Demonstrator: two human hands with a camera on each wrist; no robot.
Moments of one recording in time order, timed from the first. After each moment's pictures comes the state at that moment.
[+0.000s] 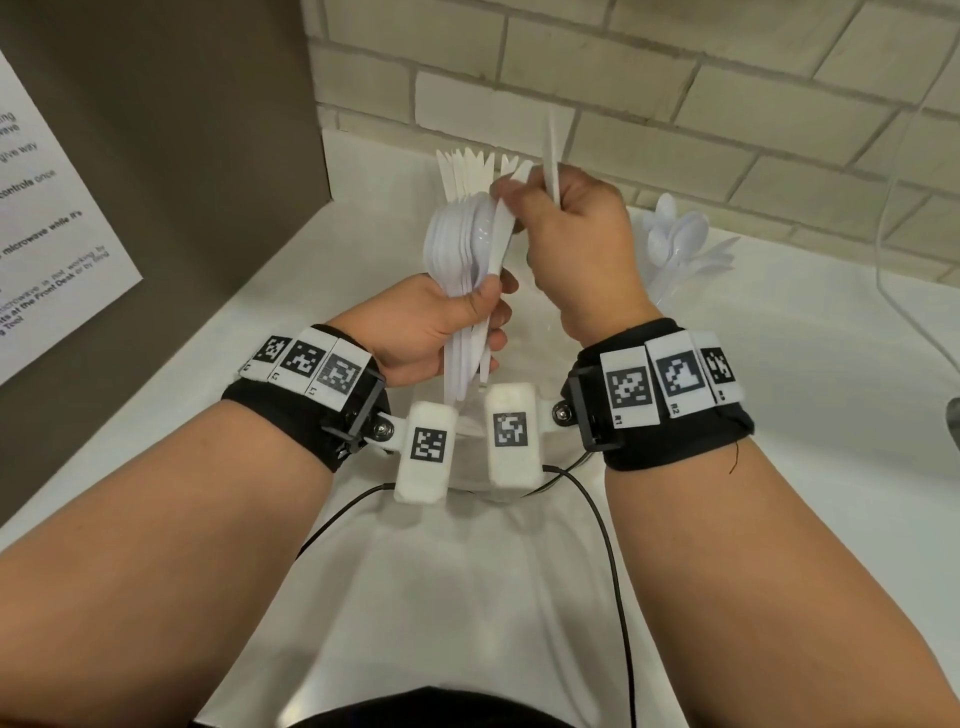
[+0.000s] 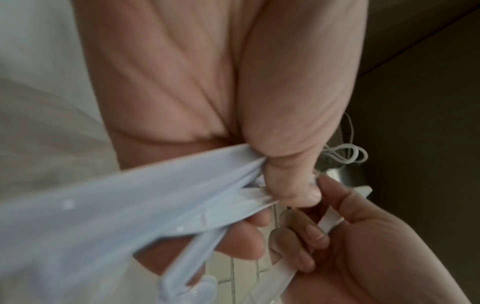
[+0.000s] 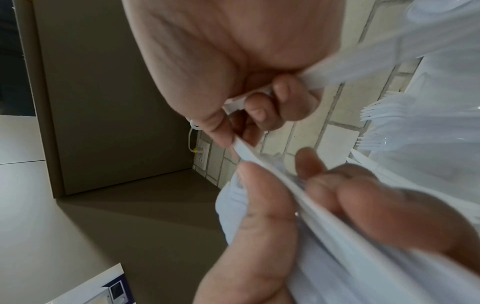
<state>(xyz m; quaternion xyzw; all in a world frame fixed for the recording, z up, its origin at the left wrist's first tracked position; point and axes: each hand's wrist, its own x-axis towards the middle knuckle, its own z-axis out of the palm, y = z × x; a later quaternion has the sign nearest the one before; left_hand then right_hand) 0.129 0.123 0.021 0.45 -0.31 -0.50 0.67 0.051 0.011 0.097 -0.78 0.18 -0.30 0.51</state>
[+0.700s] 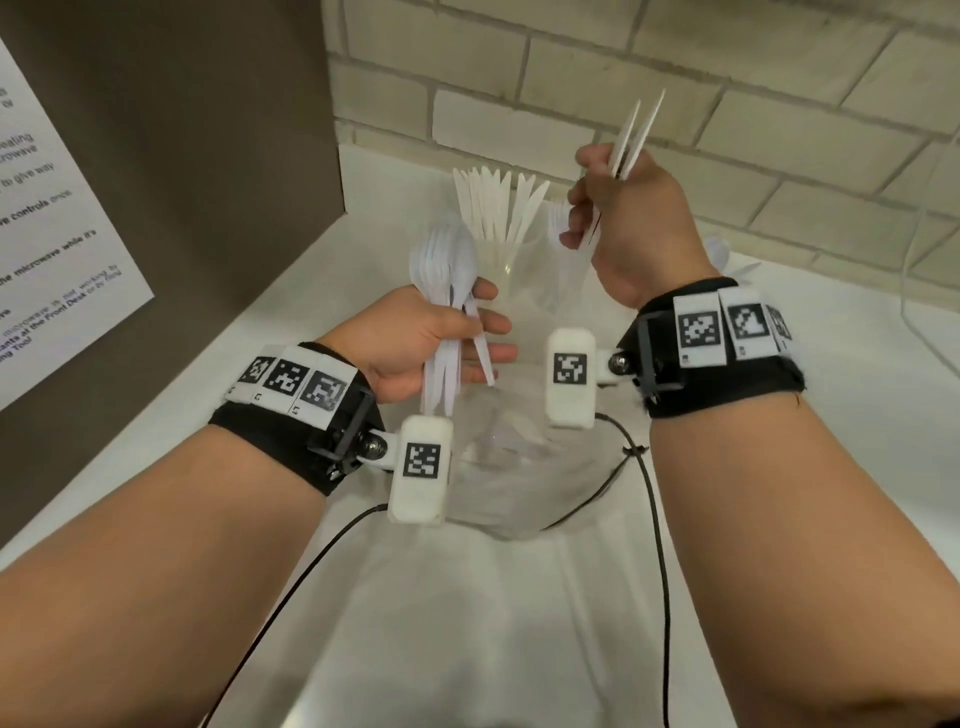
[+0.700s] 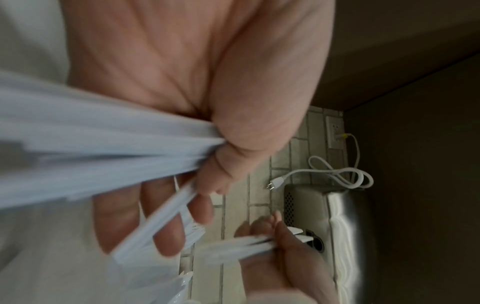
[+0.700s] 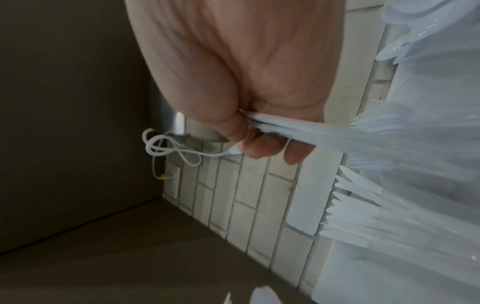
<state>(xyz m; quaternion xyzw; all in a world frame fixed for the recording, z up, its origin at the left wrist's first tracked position) 0.138 0.130 0.033 0.52 -0.17 -0.44 0.71 0.087 -0.043 0.109 -0.71 0.19 -0.29 0.62</state>
